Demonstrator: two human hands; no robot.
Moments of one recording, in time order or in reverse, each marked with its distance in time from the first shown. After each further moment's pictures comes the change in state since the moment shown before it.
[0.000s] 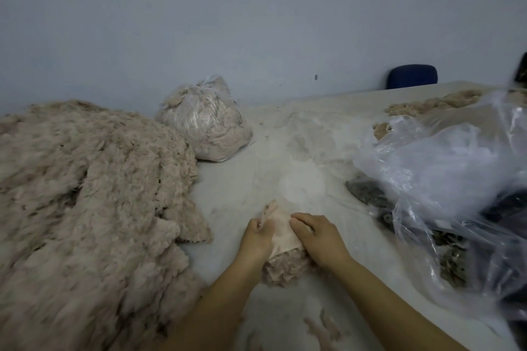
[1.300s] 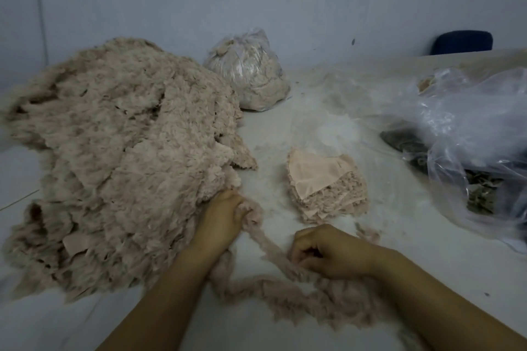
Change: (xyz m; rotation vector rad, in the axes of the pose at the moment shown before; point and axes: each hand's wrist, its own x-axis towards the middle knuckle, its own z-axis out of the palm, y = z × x) left_hand -0.078 -0.087 -0.145 0.821 0.182 0.619; right_hand -0.128 -0.029 0.035 -0.167 -0.690 -0.615
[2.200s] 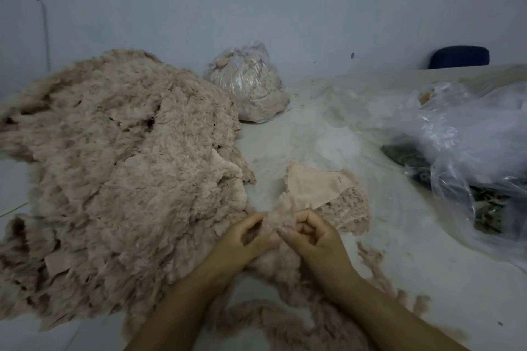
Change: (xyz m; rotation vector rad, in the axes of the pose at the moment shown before) left_hand -0.022 0.039 -0.011 -0.924 -0.308 -0.125; right_hand 0.027 -0.015 0.025 0.854 0.757 0.072
